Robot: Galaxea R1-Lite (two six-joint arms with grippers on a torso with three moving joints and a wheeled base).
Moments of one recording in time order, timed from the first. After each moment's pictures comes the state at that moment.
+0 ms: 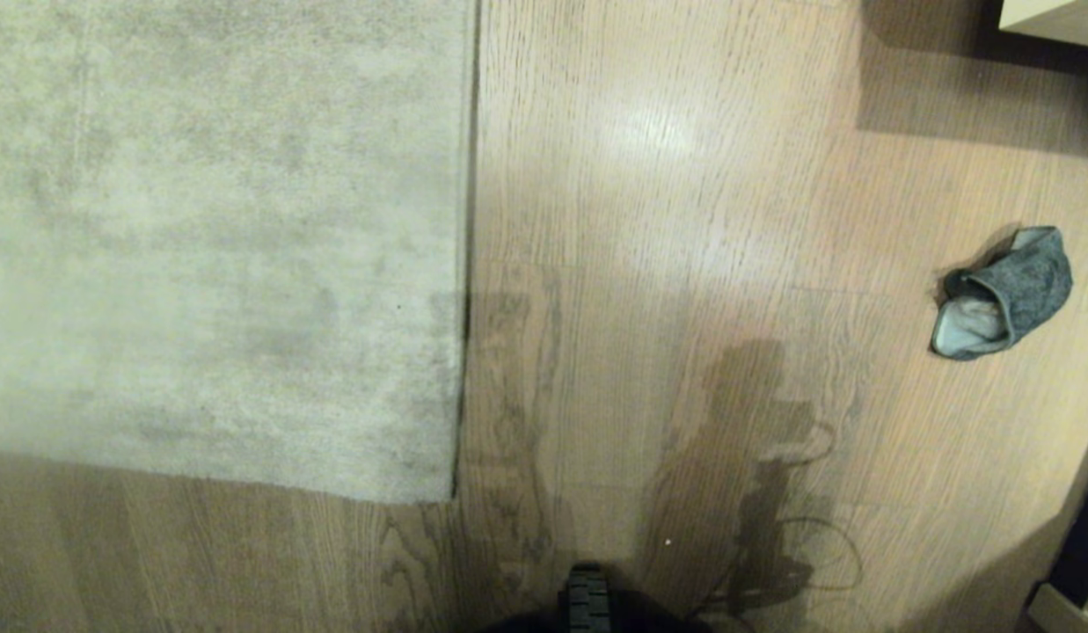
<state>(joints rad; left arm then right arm) 0.00 0.00 0.00 0.00 0.01 -0.03 0.01 0.00 0.00 -0.01 0.00 -0.01</state>
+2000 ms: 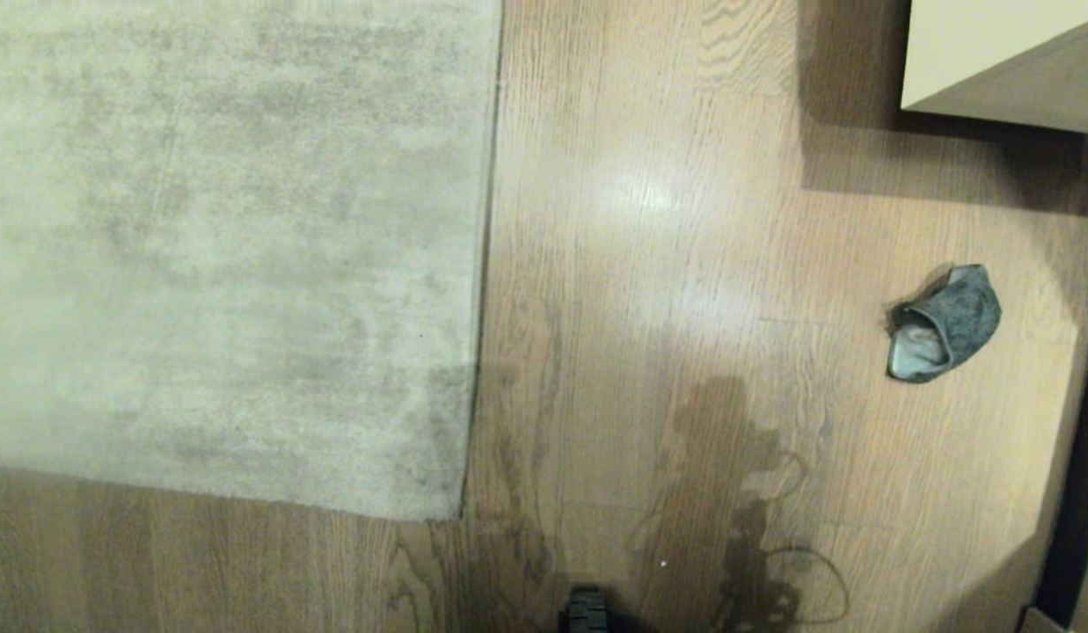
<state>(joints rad) 0.00 0.00 0.00 0.00 0.01 -0.04 0.01 0.00 0.00 -0.01 0.00 -0.01</state>
